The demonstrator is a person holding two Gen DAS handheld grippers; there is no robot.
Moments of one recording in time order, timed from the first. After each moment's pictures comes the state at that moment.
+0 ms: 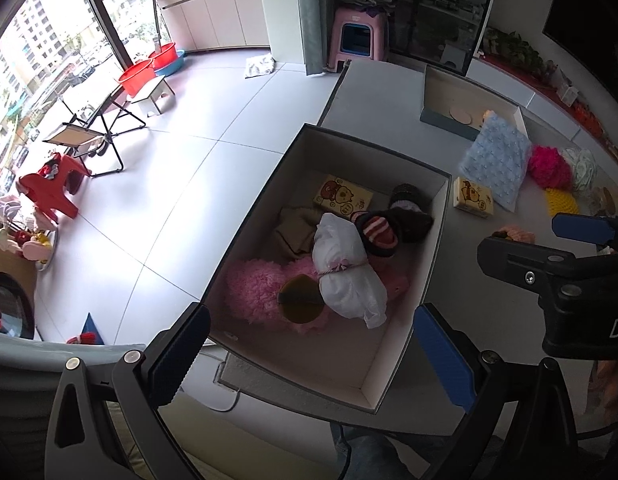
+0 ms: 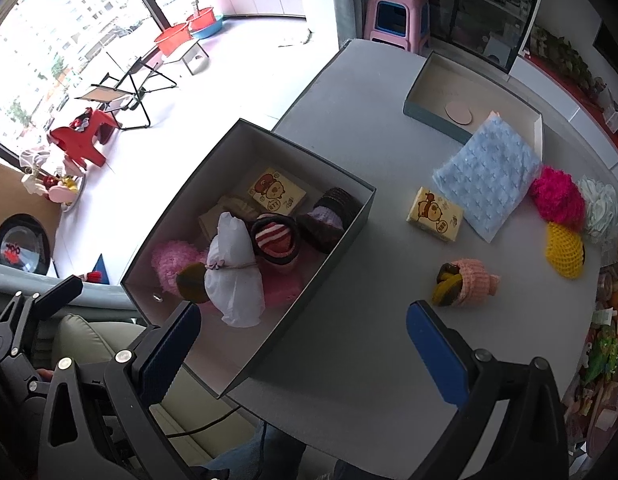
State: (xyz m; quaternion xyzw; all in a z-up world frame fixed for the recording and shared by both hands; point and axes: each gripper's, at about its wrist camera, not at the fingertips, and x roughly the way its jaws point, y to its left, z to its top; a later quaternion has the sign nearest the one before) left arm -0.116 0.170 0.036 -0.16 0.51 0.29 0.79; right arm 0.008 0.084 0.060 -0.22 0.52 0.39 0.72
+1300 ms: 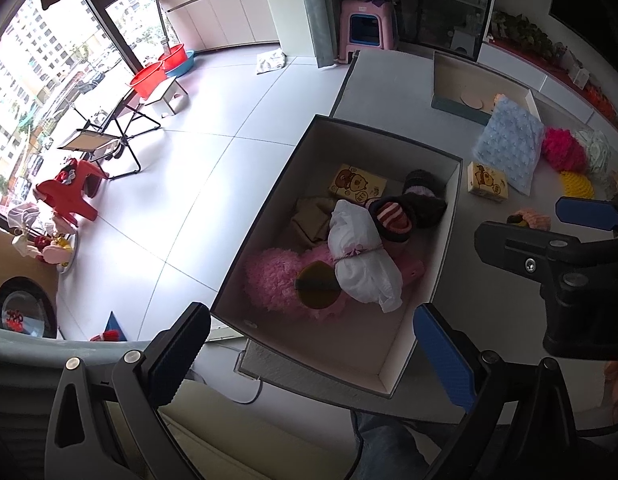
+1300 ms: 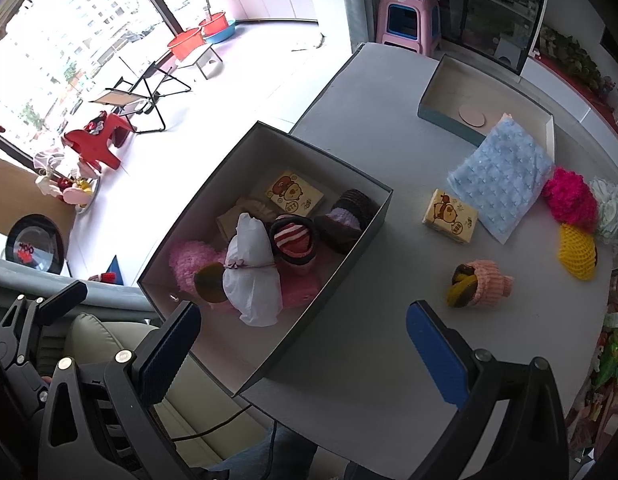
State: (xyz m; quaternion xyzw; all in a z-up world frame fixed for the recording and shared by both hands) left arm -0.118 0.159 0.037 -0.13 0.53 0.32 0.77; right arm 0.002 0.082 0.059 -0.20 0.52 0.42 0.71
